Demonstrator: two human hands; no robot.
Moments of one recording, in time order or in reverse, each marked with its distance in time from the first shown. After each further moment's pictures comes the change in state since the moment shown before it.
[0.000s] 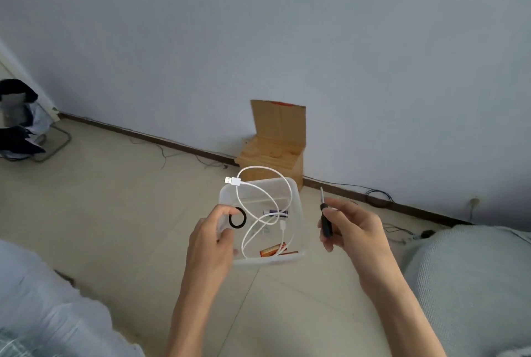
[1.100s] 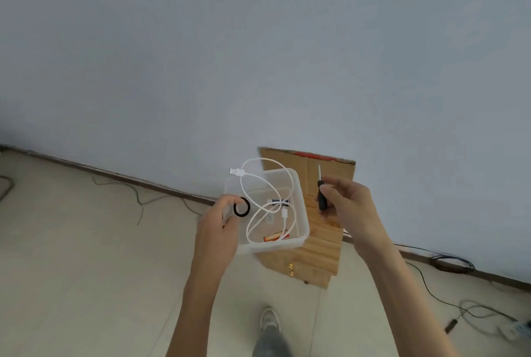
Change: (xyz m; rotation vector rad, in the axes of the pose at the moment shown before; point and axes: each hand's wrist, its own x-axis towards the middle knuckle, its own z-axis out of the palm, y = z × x) left_hand 0.759 -0.003 0.091 -0.013 -0.118 0.087; right_hand 0.716 -0.004 0.233 -0.132 0.097 0.026
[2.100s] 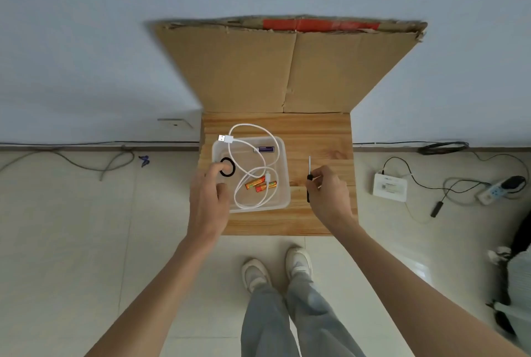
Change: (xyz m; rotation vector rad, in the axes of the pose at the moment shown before) left_hand 0.291 -0.348 0.312 0.180 -0.415 0.135; right_hand 0.268 0.443 0.063 -0.751 0.301 0.458
